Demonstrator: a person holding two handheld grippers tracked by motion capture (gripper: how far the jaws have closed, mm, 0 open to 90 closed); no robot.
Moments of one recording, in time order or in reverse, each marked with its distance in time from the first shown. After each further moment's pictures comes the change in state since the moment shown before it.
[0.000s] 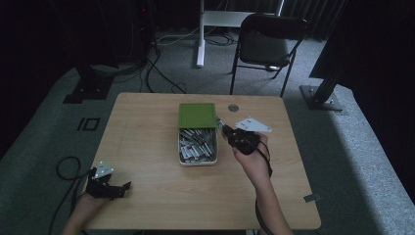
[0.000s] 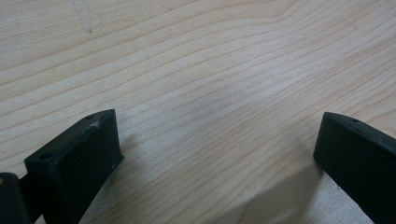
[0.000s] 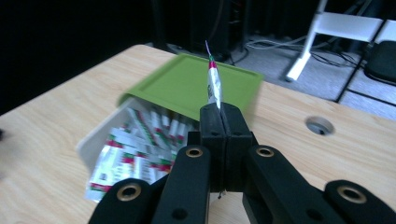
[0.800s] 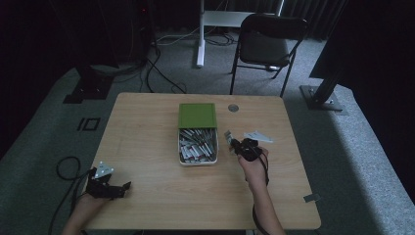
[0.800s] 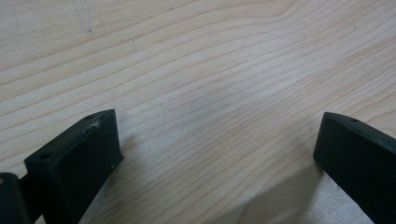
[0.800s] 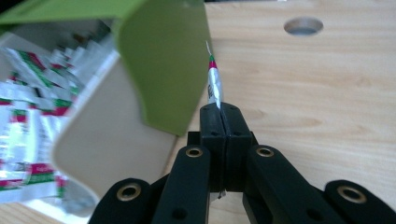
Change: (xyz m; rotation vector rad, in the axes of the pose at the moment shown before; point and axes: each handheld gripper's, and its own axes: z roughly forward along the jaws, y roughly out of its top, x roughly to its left) left arm 0.000 0.000 0.000 0.002 0.000 0.000; right arm -0.043 -0.088 0.050 0.115 -0.070 0.261
